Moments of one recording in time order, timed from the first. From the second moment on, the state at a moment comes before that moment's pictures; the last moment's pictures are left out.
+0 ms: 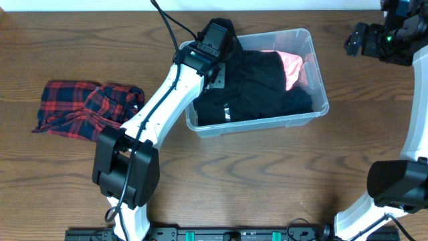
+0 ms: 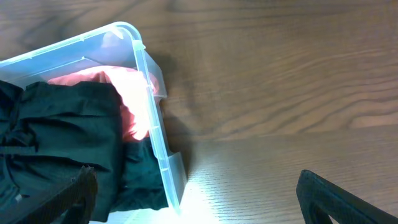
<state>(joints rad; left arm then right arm) -0.49 1.97 1.69 -0.89 -0.19 -0.39 -0.20 1.87 2.09 -1.31 -0.16 0.03</state>
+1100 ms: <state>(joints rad) -0.49 2.12 1.85 -0.79 -0.19 -0.25 -0.20 1.87 2.09 -1.31 -0.16 0.03</state>
